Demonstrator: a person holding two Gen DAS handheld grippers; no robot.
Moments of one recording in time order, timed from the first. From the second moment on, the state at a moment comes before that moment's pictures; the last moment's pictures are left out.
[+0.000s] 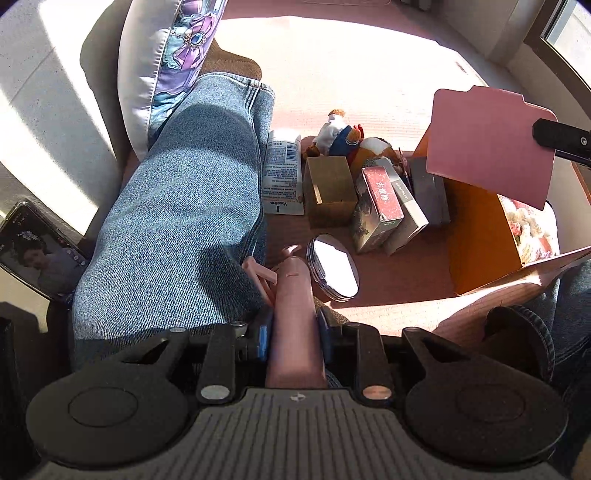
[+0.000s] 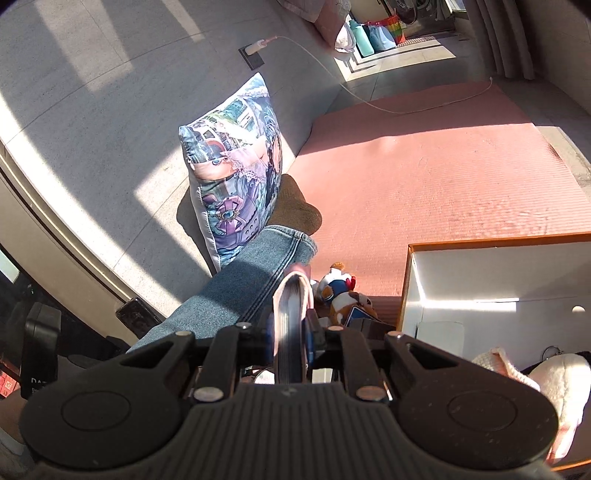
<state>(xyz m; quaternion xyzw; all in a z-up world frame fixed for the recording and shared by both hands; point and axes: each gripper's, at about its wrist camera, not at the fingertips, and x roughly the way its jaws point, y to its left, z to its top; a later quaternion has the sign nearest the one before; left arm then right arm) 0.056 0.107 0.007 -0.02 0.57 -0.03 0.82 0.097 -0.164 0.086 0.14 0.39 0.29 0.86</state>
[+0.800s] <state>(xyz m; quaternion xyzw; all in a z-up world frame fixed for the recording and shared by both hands) 0.061 0.045 0.103 -0.09 0.42 -0.13 0.89 0.072 -0.280 0.083 0.20 0.36 0.16 0.90</state>
